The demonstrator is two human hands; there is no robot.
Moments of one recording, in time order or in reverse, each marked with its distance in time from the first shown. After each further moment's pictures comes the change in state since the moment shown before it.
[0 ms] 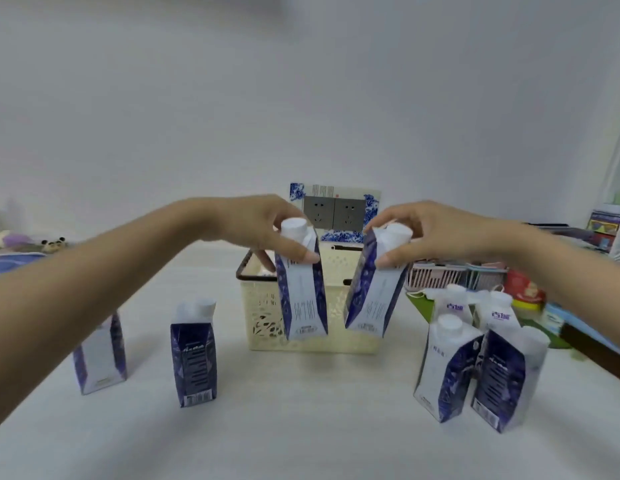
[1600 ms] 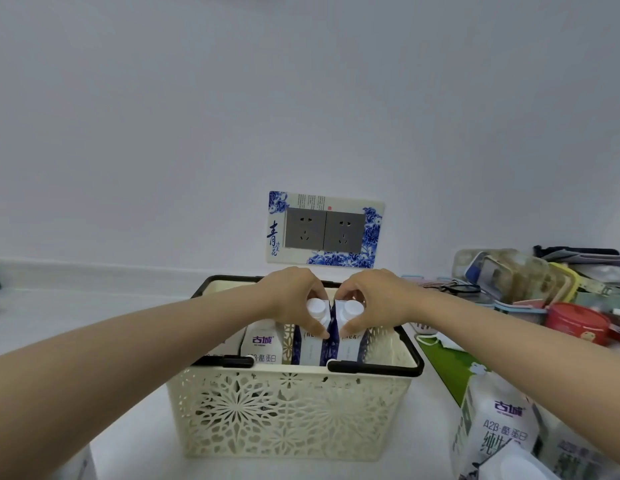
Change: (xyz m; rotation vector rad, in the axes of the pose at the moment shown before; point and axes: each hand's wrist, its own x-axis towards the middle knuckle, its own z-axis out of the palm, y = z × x) left_hand 0.195 -0.093 0.055 0.463 0.148 -0.072; right_hand 0.162 0.144 0.035 -0.541 -0.007 0.011
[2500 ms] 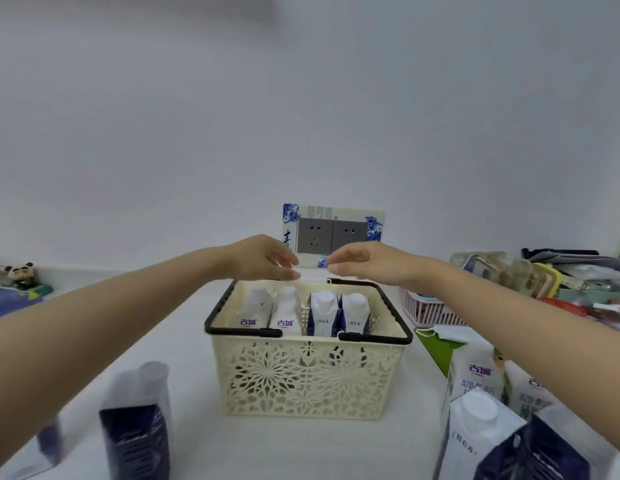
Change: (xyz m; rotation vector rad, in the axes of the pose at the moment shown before) left_hand -0.072 -0.025 -0.071 -0.309 0.048 -0.116; right_hand -0.035 -0.048 -0.053 0.658 0.016 0.079
